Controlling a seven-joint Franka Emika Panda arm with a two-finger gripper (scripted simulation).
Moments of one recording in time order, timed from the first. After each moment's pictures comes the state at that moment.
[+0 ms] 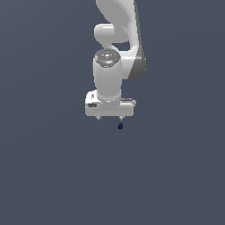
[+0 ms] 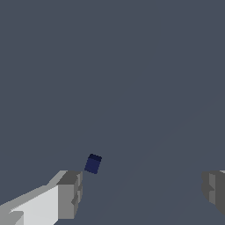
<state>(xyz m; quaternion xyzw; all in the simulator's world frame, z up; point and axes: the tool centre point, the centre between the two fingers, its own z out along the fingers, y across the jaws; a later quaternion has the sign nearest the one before) -0.004 -0.011 0.176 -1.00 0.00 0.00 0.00</state>
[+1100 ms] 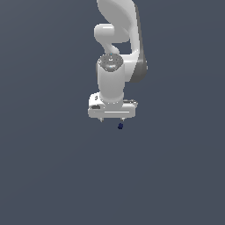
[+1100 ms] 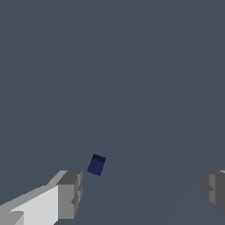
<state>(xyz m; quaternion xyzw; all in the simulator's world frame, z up) -0.008 -0.002 0.161 -1.00 0.00 0.00 0.01</state>
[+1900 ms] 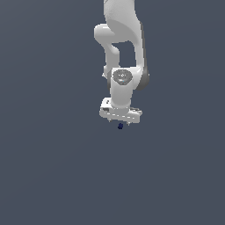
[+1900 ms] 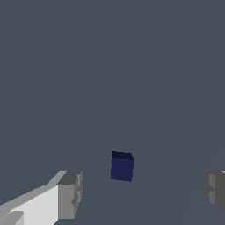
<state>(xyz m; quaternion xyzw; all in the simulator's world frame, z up) -0.043 0.036 0.091 -0.99 0.11 0.00 0.00</state>
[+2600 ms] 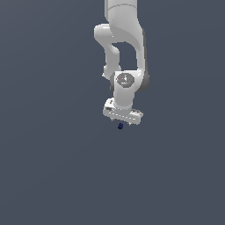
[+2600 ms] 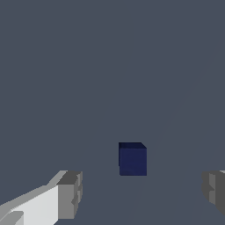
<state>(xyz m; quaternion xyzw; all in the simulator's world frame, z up) -0.061 0.049 0.064 -0.99 0.16 0.00 0.00</state>
